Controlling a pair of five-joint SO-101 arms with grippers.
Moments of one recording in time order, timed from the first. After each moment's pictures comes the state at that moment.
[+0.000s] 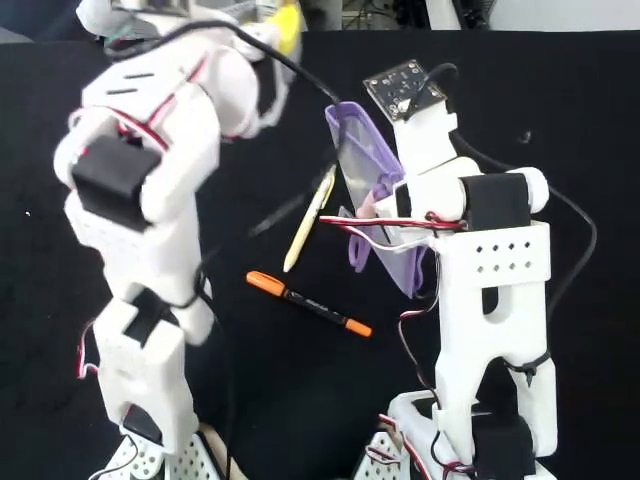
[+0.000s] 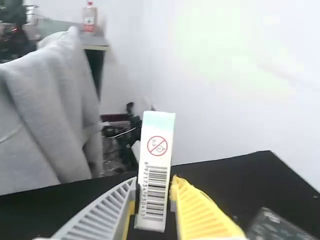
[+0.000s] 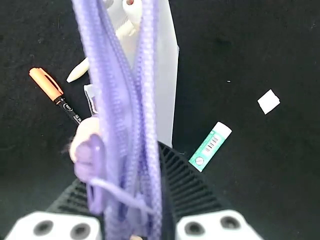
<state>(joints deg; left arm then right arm) 19.7 17.2 -93.9 94.5 9.5 -5.9 -23.7 0.7 98.4 17.2</state>
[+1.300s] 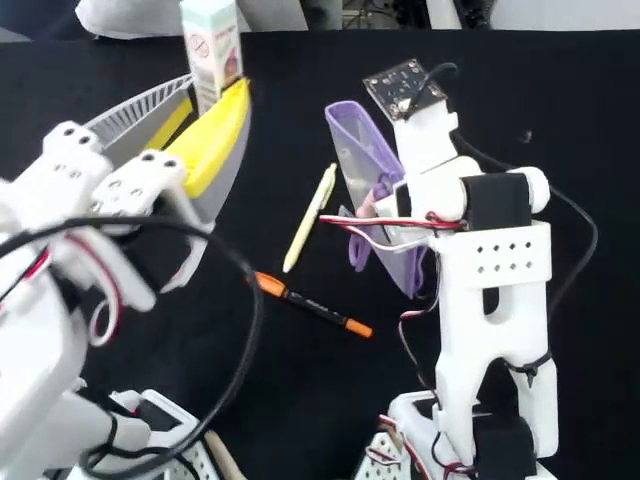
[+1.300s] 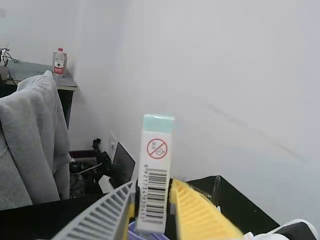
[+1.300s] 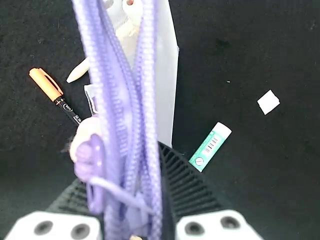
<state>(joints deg) 25.2 -18.7 -69.1 96.5 12.4 -5.9 -23.7 0.7 98.3 17.2</state>
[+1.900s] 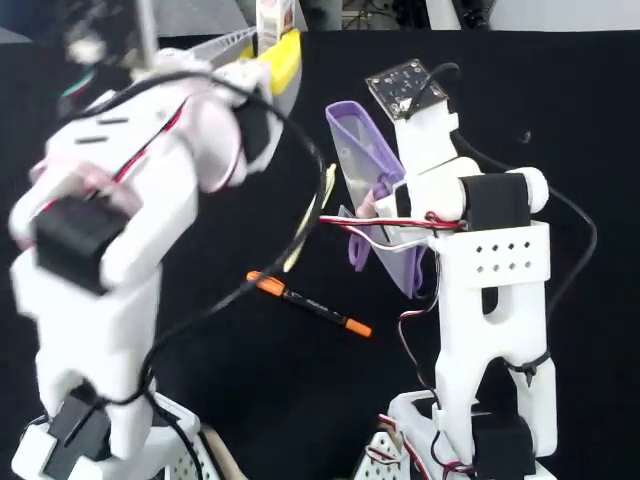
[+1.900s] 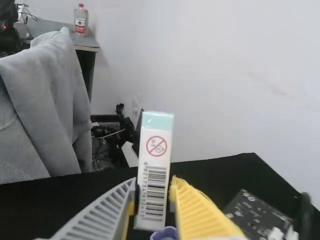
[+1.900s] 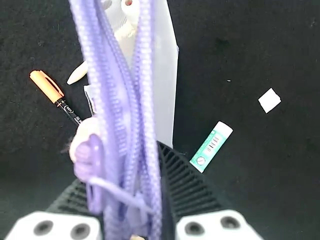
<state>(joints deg) 20.2 -18.9 -32.9 69.4 12.4 -5.9 -23.7 0.7 98.3 16.1</state>
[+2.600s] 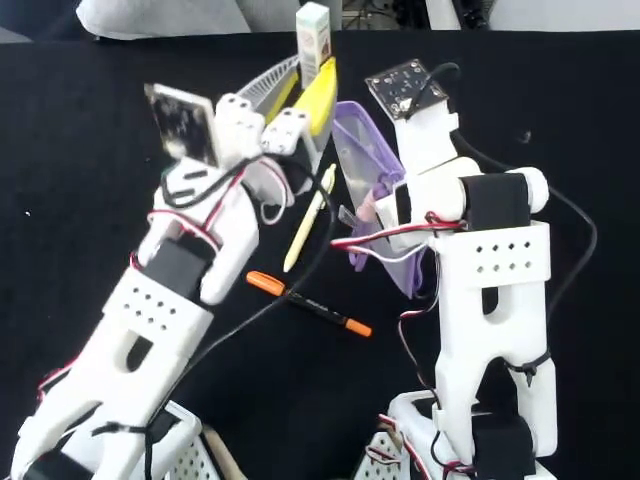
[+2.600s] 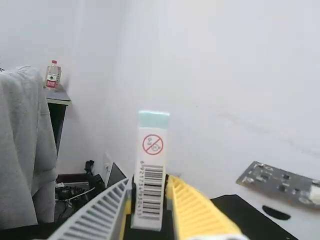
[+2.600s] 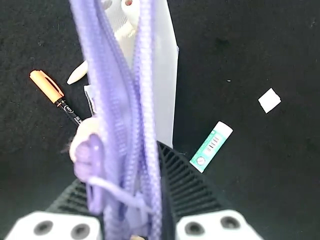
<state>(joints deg) 23.3 -39.7 34.3 4.3 12.5 -5.9 -23.7 0.7 98.3 16.1</state>
